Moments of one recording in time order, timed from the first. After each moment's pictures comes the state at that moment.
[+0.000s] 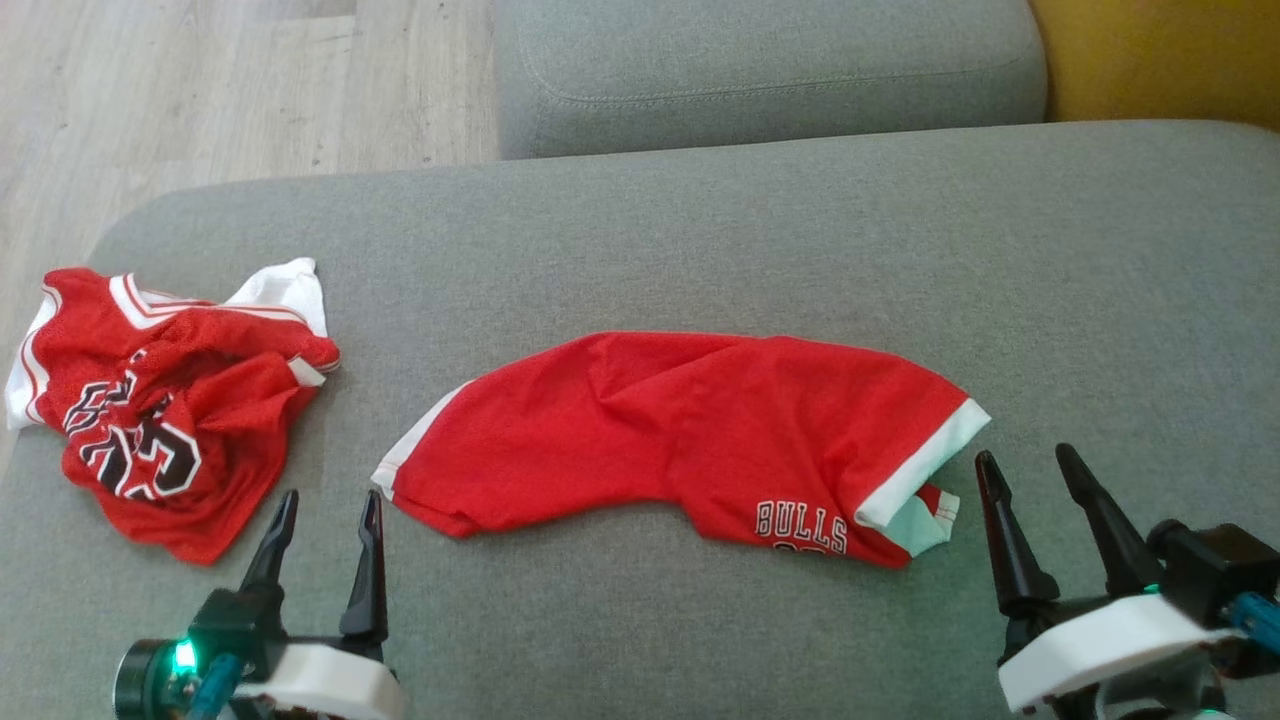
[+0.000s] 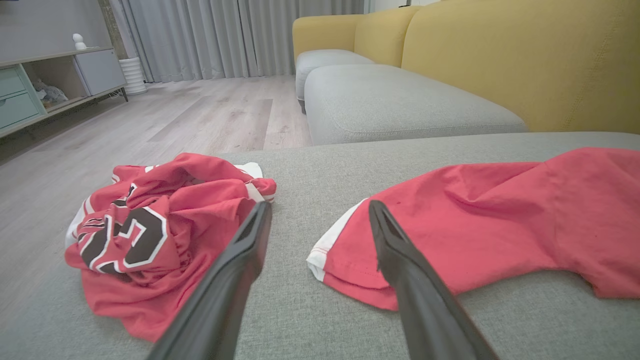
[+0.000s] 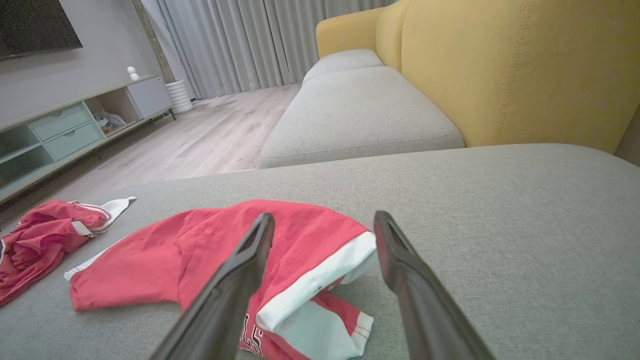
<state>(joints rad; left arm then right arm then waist) 0.02 0.28 -0.30 0.19 -0.33 0.14 -0.14 0.20 -0.04 0.02 -0.18 0.21 0.13 0.12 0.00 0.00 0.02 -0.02</state>
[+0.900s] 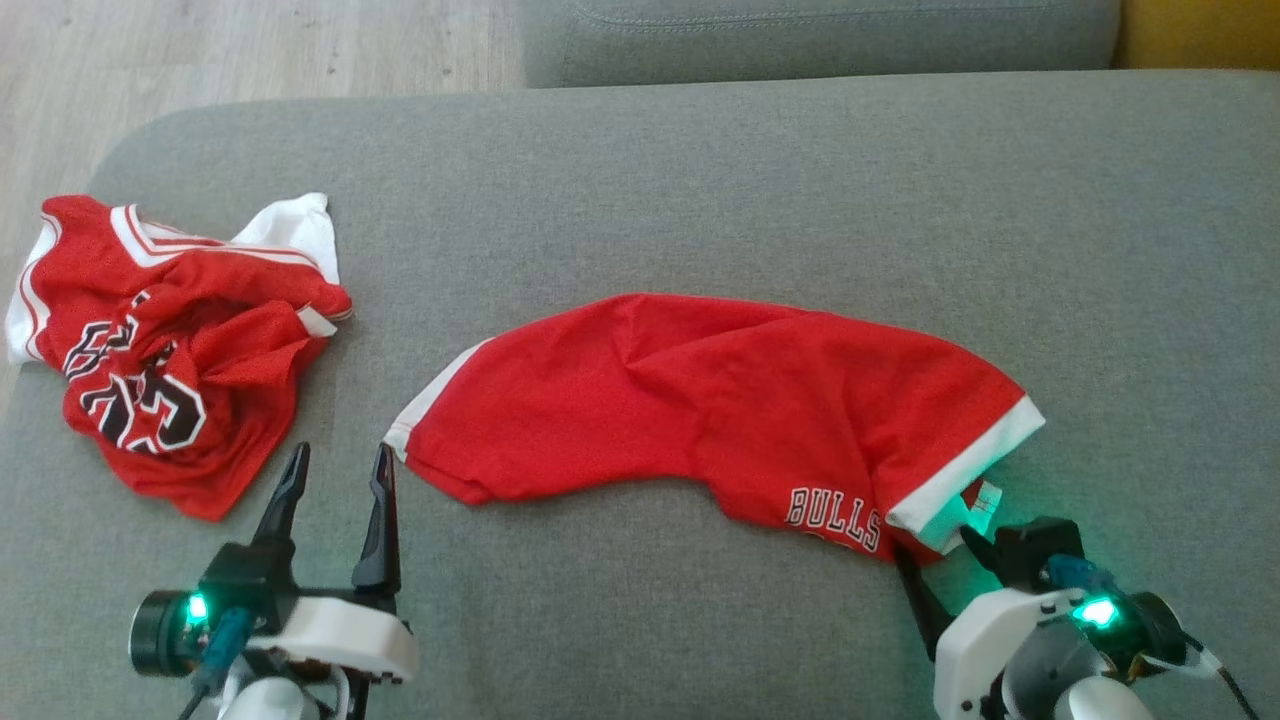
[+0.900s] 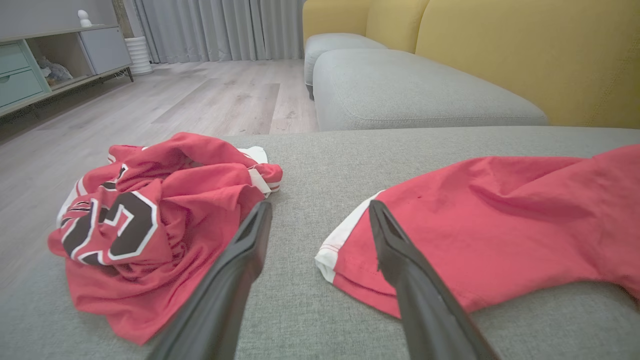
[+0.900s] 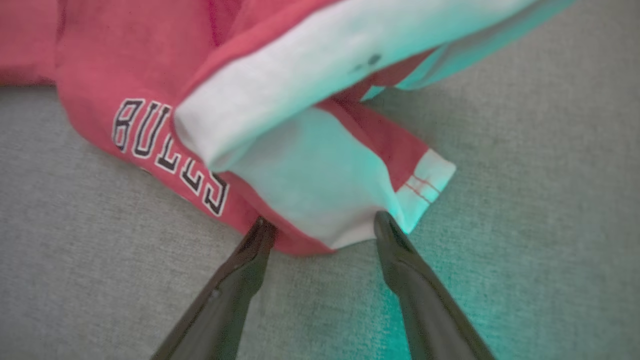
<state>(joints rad) -0.07 0.26 -0.32 0.23 -0.35 0.14 -0.16 0.02 -0.08 0.12 0.29 0.04 0.13 0.24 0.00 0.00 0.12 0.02</state>
